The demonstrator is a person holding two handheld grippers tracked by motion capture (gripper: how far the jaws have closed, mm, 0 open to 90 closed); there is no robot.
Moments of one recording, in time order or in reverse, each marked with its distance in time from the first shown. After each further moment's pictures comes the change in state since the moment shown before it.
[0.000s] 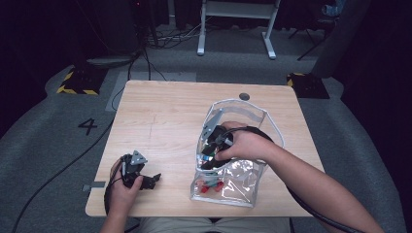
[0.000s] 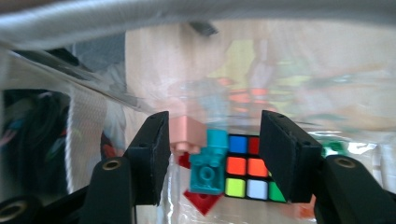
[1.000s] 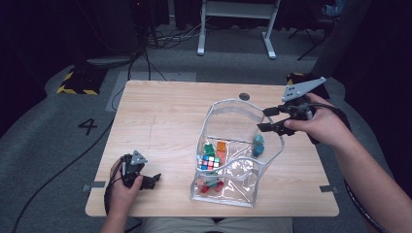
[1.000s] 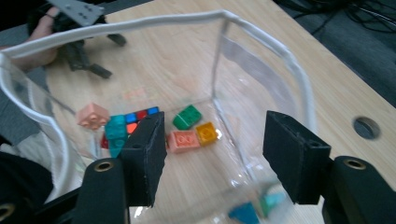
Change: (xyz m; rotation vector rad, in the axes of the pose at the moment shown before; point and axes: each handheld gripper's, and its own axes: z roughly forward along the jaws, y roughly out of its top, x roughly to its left) left arm 0.000 0.000 0.000 -0.001 0.000 -0.001; right arm -0.016 -0.101 -0.159 -0.305 -0.352 0.226
